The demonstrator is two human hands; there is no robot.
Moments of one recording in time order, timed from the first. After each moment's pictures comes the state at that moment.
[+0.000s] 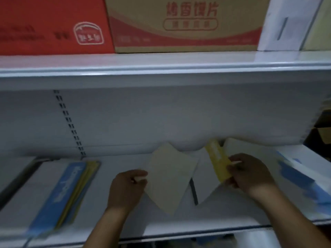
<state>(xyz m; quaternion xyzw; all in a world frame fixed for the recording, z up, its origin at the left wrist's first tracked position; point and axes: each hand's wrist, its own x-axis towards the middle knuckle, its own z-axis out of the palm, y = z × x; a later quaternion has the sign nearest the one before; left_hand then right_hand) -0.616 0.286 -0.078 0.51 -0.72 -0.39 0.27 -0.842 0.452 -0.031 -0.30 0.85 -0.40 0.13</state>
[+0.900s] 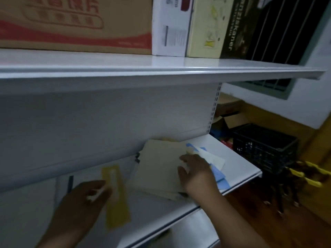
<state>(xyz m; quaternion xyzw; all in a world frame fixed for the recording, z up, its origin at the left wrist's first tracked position) -0.719 0.337 -0.077 0.36 -0.83 -0.34 0.25 -0.905 0.524 -0.065 -0.32 0.86 -0.37 -0.15</state>
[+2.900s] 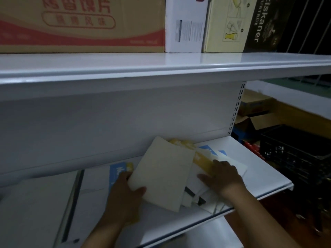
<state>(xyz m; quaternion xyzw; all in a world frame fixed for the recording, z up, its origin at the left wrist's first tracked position) -0.784 0.366 -0.091 0.44 -0.78 -0.39 0.22 -0.975 0.534 -0.075 -0.24 0.96 -0.10 0.09</state>
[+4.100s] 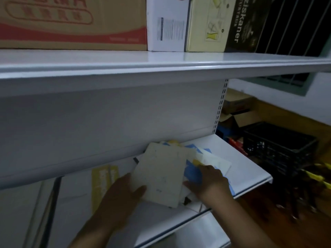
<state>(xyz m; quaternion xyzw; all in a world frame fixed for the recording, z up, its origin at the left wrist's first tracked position) -0.799 0.379 -0.085 0.38 -0.85 -0.36 0.09 -0.957 0.545 -0.091 -0.23 0.96 -0.16 0.06</state>
